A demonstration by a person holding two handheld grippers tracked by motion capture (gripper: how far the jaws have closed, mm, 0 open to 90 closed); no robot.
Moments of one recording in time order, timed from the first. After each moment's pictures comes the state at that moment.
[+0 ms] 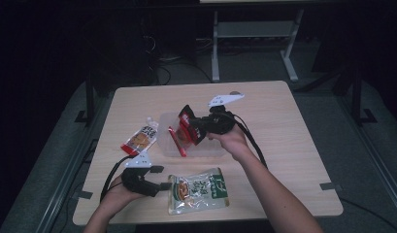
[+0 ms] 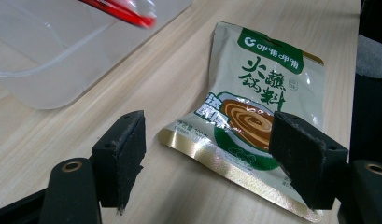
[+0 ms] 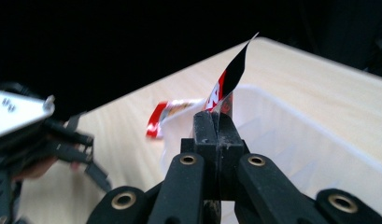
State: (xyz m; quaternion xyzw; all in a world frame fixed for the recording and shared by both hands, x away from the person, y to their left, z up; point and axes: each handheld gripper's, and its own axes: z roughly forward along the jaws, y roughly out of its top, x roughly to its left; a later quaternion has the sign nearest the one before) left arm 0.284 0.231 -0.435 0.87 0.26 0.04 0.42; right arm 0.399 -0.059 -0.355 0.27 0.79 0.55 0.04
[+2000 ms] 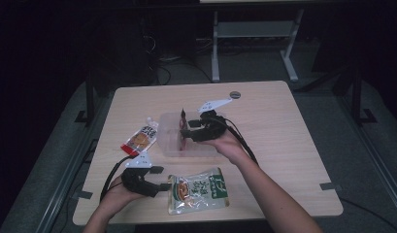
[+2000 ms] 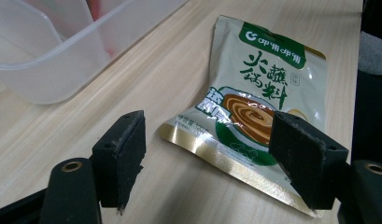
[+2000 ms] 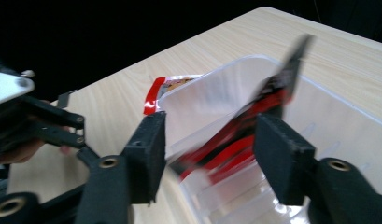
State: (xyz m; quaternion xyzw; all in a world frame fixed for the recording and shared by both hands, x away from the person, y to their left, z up) left arm 0.284 0.232 -0.437 0.87 0.26 0.03 0.41; right arm 0.396 -0.038 -0.370 0.27 0.82 0.50 0.04
